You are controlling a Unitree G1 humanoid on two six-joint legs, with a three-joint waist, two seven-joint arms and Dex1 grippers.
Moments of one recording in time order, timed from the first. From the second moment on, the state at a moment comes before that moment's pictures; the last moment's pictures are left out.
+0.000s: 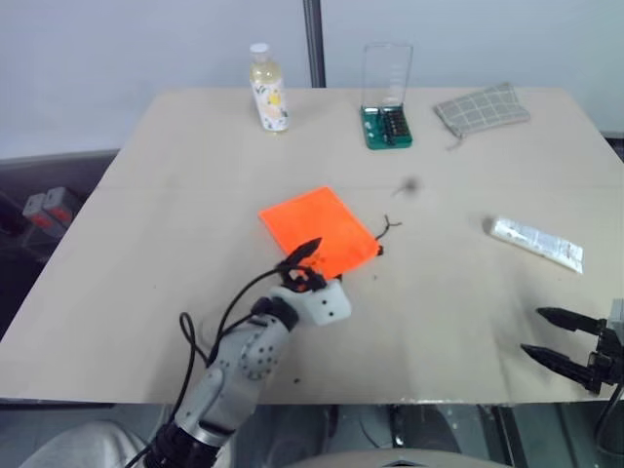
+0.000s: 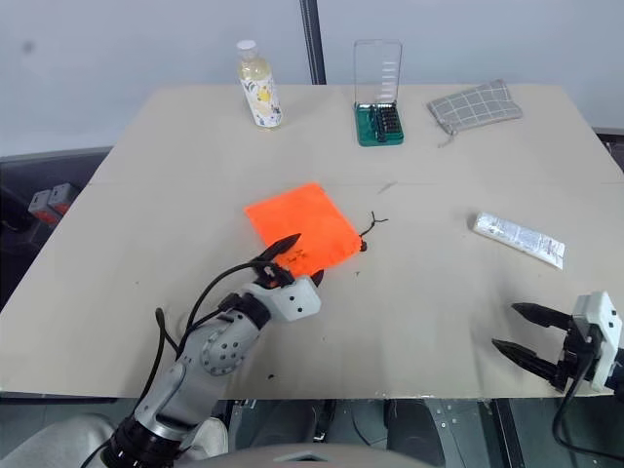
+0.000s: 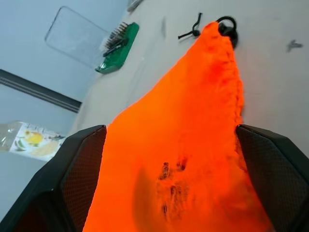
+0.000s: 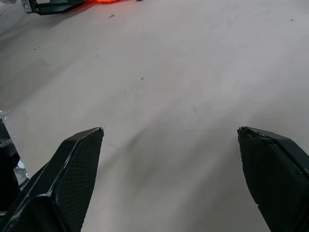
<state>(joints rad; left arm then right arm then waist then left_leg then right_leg) 0.01 0.46 -0.39 -0.38 0.65 0.12 -0.21 0.36 -0.79 -0.47 -0.05 0.59 0.22 1.28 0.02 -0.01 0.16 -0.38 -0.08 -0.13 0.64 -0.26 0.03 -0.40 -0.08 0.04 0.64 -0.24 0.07</state>
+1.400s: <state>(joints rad) 0.04 0.43 -0.32 -0.26 0.67 -0.18 -0.06 0.43 -0.70 -0.47 -0.10 0.58 0.19 1.23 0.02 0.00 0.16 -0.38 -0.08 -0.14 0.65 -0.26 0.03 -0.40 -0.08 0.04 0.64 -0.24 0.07</state>
